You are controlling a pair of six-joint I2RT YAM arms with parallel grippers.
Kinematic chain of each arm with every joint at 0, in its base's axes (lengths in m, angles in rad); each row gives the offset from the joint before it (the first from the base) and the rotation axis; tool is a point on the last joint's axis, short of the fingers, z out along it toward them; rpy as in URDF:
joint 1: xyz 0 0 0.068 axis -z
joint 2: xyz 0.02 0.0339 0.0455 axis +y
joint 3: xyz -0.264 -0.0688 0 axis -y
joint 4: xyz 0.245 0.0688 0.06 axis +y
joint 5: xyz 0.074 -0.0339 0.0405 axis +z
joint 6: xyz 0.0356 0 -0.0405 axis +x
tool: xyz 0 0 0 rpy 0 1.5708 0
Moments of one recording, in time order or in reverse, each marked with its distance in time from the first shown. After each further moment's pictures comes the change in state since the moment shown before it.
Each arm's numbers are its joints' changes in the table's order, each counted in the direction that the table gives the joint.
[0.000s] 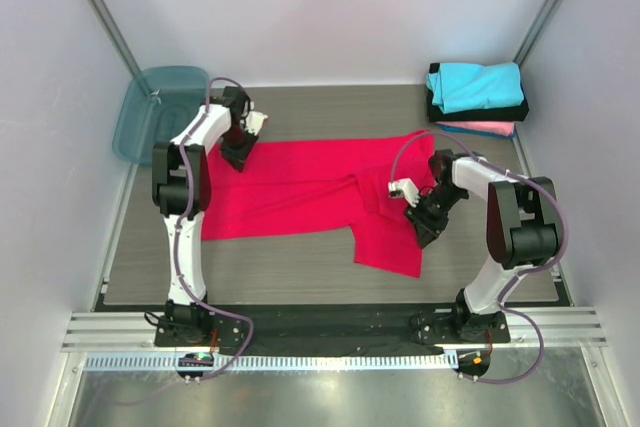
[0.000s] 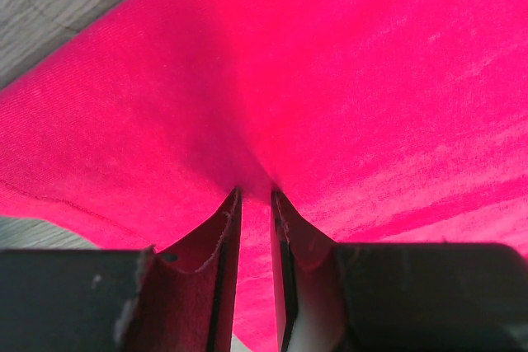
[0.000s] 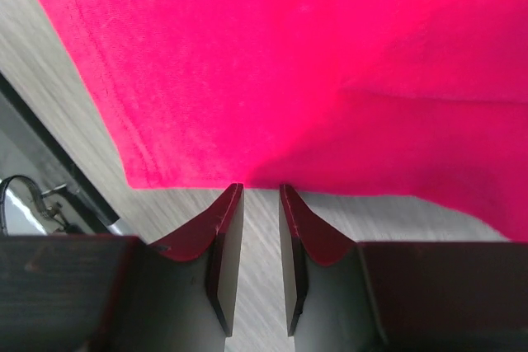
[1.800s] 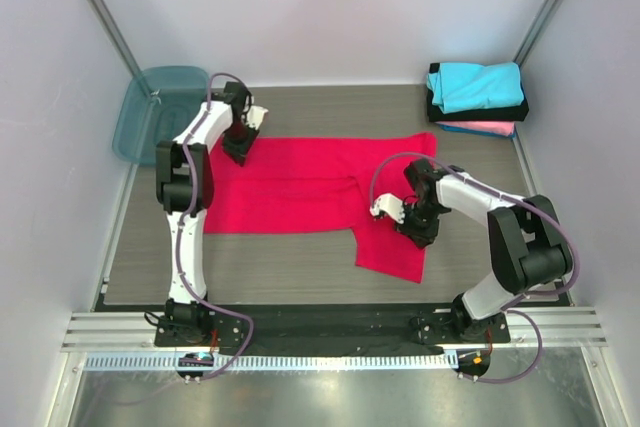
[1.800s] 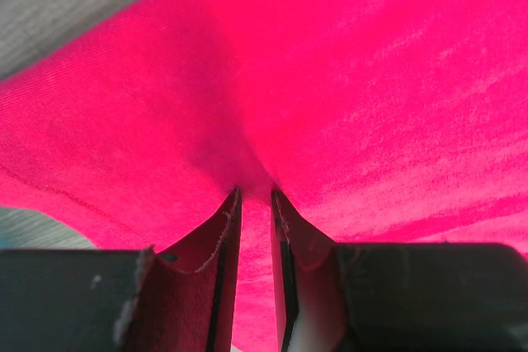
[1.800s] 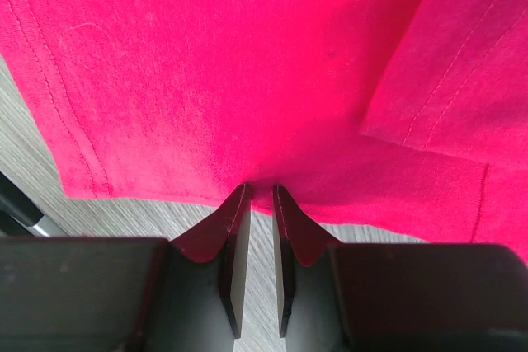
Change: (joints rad) left arm 0.000 0.053 0.088 0.005 0.010 -0.023; right arm -0.211 -0.134 -0.117 -0.135 -0.234 -0.031
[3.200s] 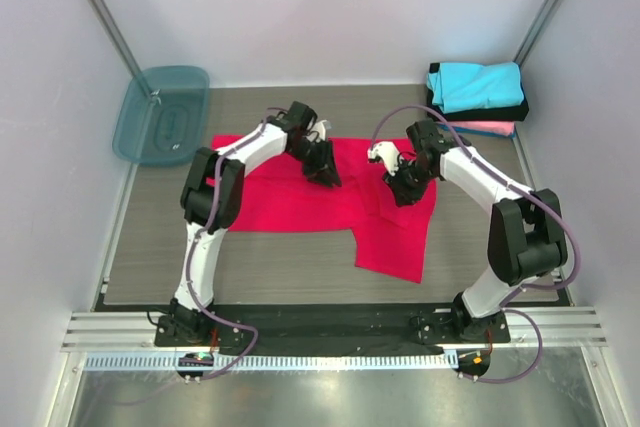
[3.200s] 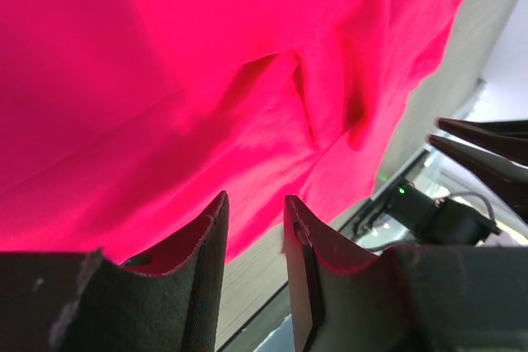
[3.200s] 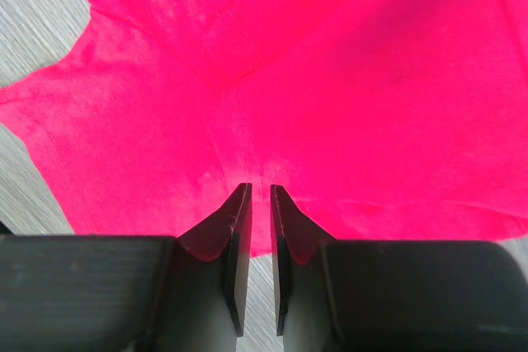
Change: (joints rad) left arm 0.330 -0.122 -0.227 -0.296 -0.604 -0.816; right arm 0.031 0.035 0.286 -0.058 0.154 0.264
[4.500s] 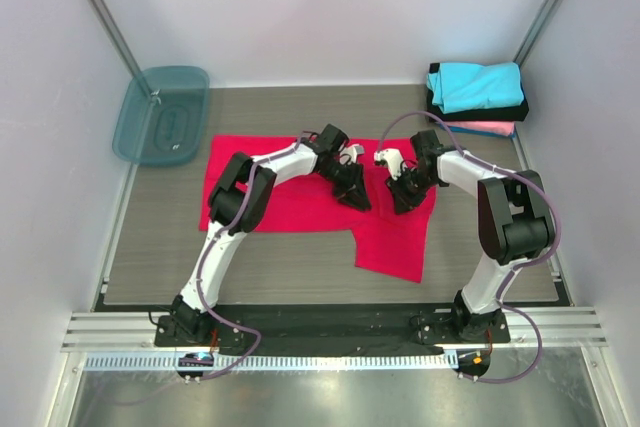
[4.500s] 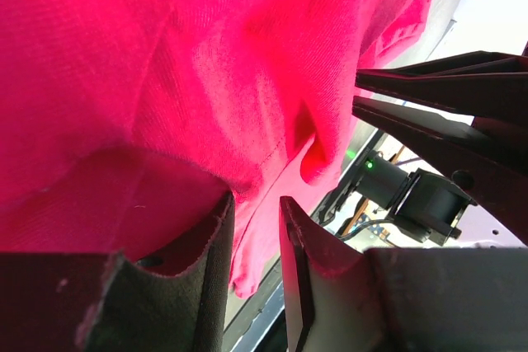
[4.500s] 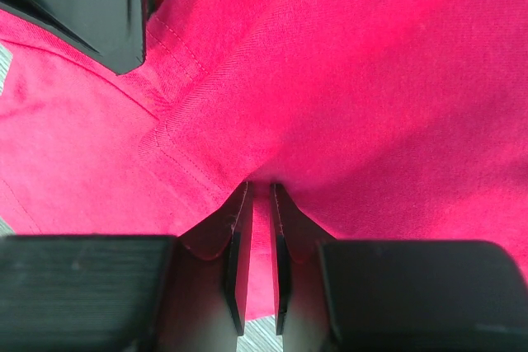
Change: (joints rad) left arm 0.172 0.172 0.019 -0.187 -0.189 -0.159; right arm 0.071 0.150 -0.091 -0.179 0.071 0.094
